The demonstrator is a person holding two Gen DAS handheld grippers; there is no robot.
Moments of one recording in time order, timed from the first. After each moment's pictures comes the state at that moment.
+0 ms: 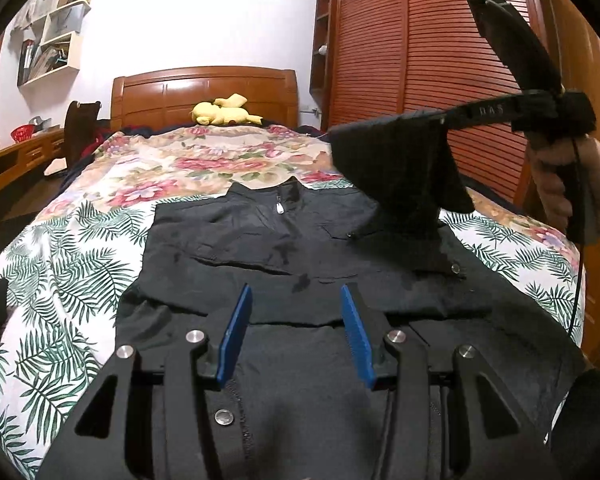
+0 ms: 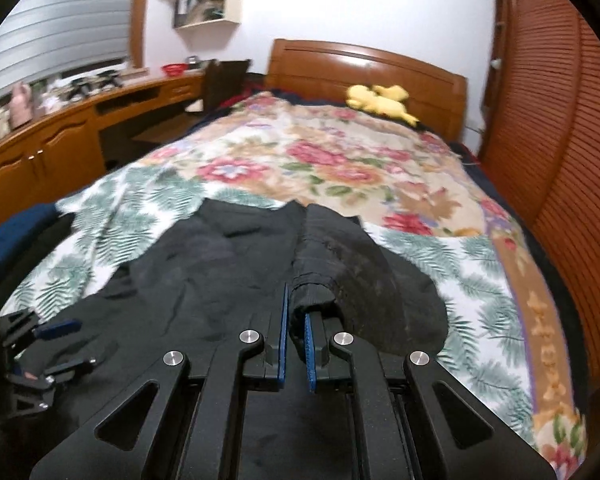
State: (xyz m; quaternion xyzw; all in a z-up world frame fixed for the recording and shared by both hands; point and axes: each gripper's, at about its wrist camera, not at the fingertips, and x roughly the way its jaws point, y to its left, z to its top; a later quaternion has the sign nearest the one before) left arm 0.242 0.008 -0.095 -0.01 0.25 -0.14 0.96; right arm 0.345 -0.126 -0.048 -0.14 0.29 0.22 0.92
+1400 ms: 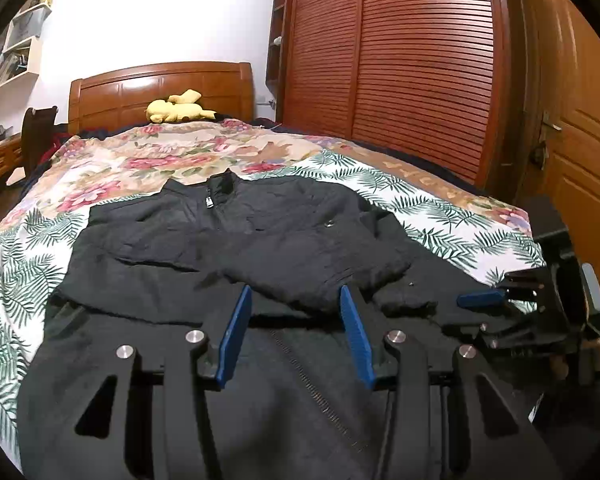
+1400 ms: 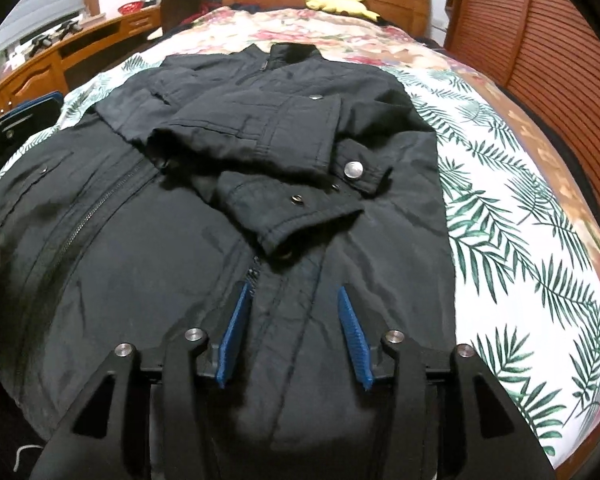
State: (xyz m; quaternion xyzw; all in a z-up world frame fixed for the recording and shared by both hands) left arm 0.241 -0.075 -0.104 0.00 0.25 -0.21 0.95; right arm 0.240 -0.234 -0.220 -0.11 0.41 0.14 0.89
